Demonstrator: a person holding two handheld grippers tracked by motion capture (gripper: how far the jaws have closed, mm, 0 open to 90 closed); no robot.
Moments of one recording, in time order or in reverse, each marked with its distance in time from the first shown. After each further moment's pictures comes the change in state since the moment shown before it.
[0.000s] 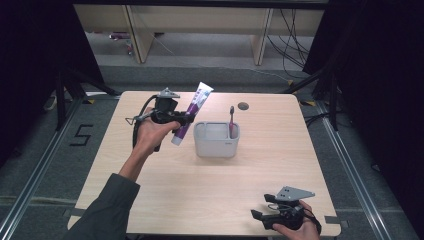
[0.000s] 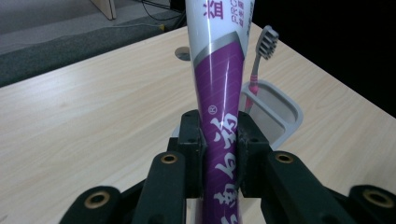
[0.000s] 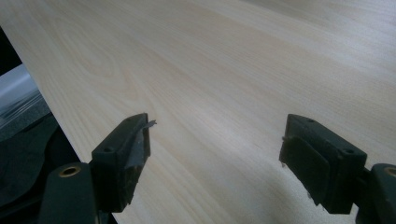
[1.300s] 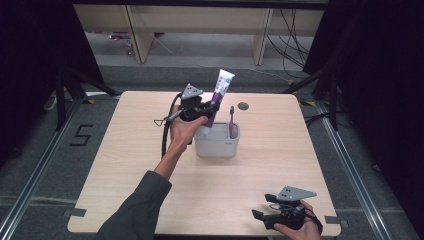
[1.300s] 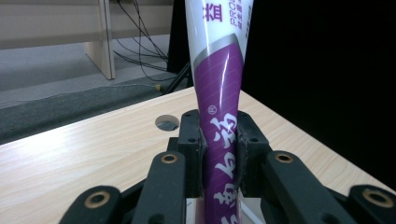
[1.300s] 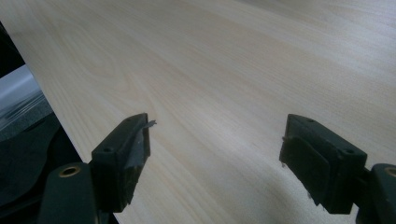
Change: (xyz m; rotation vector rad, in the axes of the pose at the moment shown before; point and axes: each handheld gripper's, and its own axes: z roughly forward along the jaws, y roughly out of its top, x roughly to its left) left arm -0.031 0.013 0.061 -0.264 -0.009 -0.020; right arm -0.002 -0.001 -0.003 -0.006 -0.008 -0.002
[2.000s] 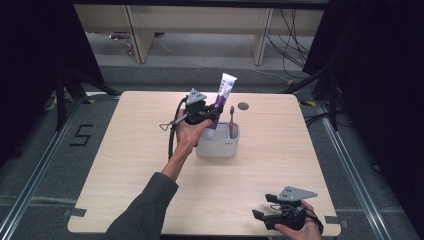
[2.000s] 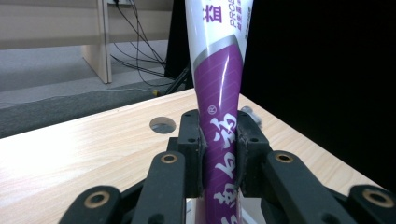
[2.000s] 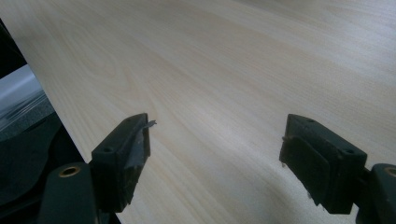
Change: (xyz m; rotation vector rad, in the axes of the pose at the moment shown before) left arm 0.003 -0.019 0.020 -0.032 -0.004 -0.028; right arm 0.001 -0.001 -0.001 -0.002 0.021 0.016
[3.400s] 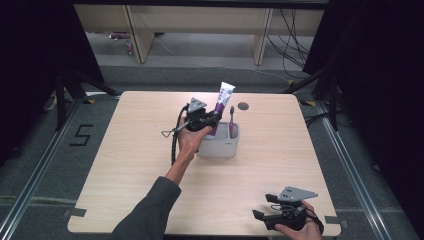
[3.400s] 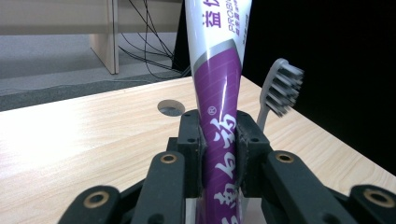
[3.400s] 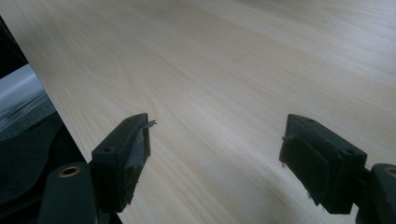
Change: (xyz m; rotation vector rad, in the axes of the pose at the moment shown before) left arm 0.006 -0.030 0.011 0.013 0.034 -0.023; right arm 0.000 0.000 -0.001 -0.001 -0.003 -0.001
